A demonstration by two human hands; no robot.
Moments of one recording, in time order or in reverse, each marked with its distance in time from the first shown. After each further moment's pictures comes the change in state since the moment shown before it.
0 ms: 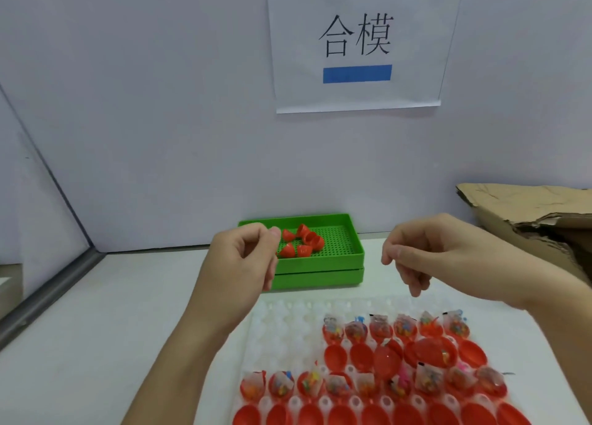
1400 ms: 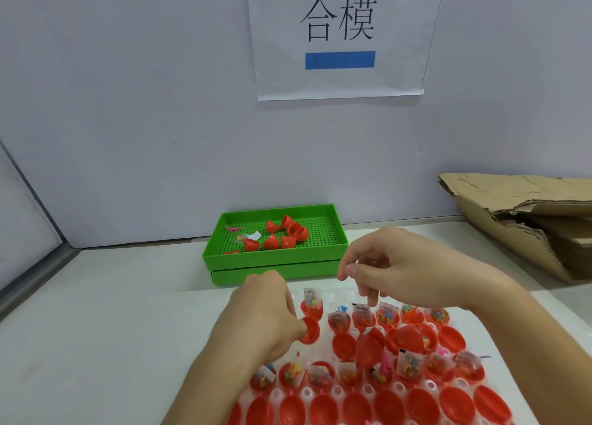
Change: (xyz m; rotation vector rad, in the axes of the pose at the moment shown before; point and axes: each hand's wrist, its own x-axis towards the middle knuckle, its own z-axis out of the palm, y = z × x) left_hand -0.020 -0.004 0.045 0.837 -0.388 -0.428; right_hand 0.009 0.003 0.028 -0.263 -0.115 0.003
